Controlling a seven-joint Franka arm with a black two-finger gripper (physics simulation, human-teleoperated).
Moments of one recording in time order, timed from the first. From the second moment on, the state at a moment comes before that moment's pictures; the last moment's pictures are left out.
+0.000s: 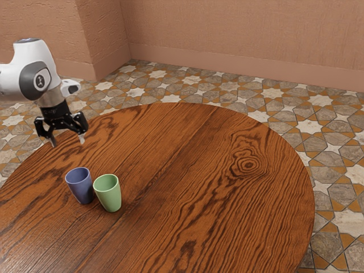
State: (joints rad) arm -0.05 0.04 0.41 -2.04 -0.06 2.07 -0.19
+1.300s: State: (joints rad) arm -0.16 0.02 0.40 -2.24 -0.05 2.27 -0.68
